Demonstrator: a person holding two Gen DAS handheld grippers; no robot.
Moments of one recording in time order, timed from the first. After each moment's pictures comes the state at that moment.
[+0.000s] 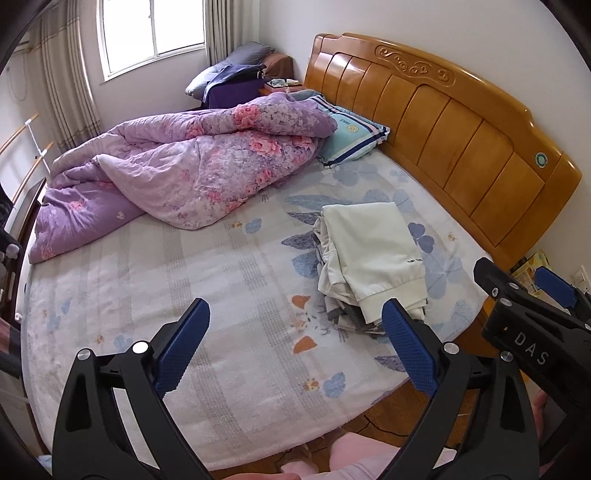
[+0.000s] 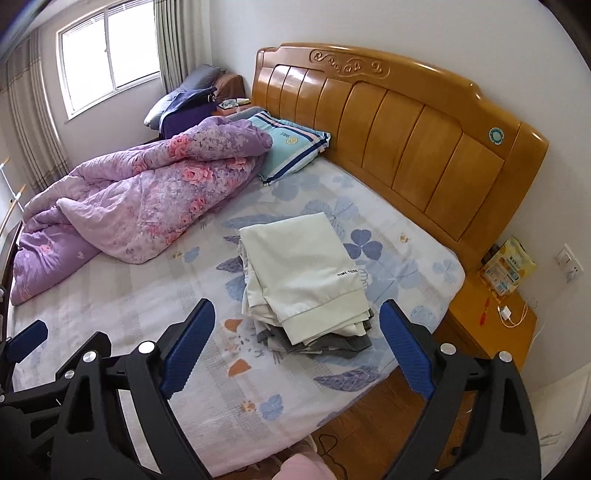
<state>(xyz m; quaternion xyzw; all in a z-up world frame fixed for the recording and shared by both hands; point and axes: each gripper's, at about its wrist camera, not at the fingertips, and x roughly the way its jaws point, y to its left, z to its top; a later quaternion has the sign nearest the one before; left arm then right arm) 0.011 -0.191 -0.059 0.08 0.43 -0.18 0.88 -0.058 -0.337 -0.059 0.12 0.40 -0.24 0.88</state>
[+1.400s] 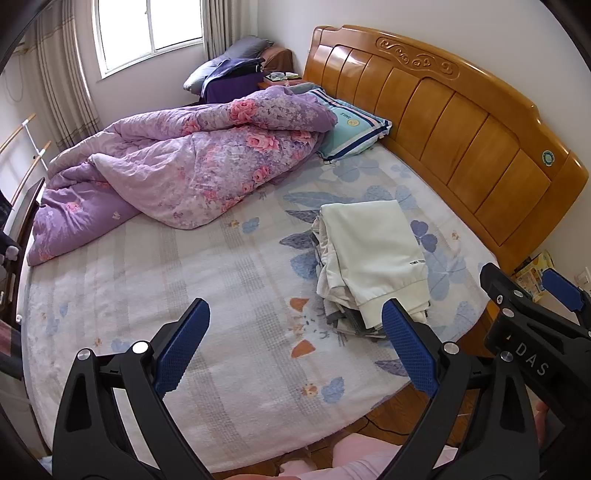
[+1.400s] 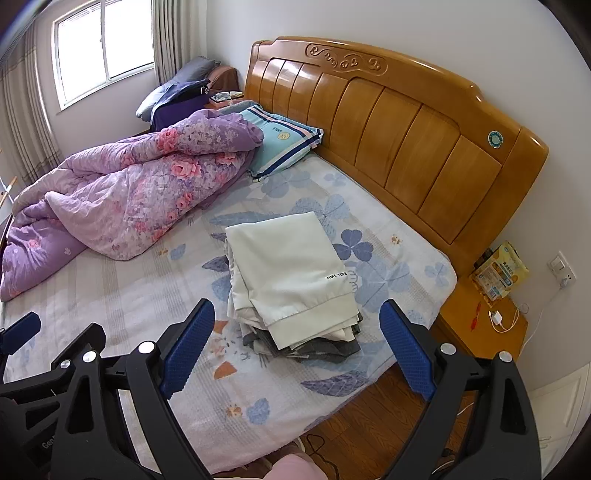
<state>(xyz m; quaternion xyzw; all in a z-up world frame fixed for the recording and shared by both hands) 0.034 -0.198 -0.066 0.10 0.45 -0.20 0.87 -0.046 -0.346 -0.062 0.10 0.41 -0.25 0.87</state>
